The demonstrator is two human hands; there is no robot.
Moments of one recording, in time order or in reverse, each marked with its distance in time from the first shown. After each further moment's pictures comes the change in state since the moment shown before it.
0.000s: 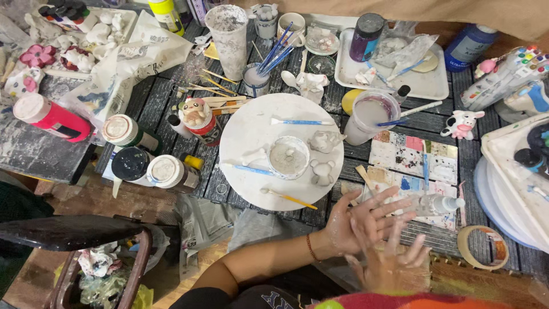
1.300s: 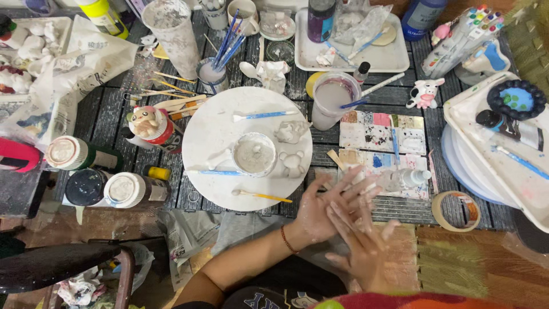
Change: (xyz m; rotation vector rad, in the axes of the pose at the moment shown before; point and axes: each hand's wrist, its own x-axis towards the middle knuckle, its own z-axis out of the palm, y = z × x) left_hand 0.002 0.009 -0.005 -0.070 0.003 -0.047; right_hand 0.024 -0.002 -0.010 0.304 0.145 -0.202
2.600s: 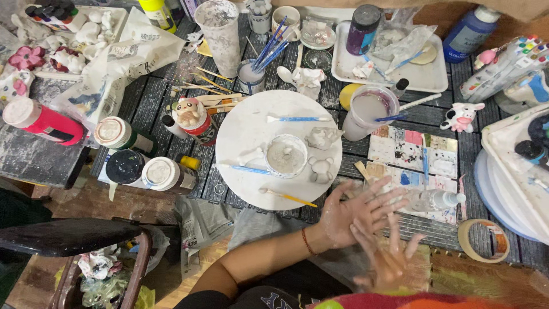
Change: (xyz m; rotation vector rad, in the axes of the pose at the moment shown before) left_hand -0.001 0.005 0.000 0.083 -0.009 0.039; right_hand -0.010 0.002 0.007 0.118 0.027 -0.003
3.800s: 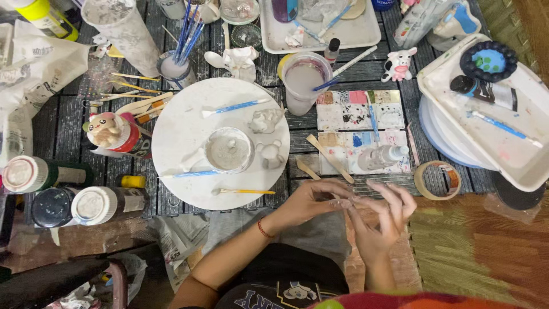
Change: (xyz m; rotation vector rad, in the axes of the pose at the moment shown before) left_hand -0.004 0.002 -0.023 1.113 -0.095 0.012; right_hand 0.019 0.014 -0.035 -0.034 0.327 0.316
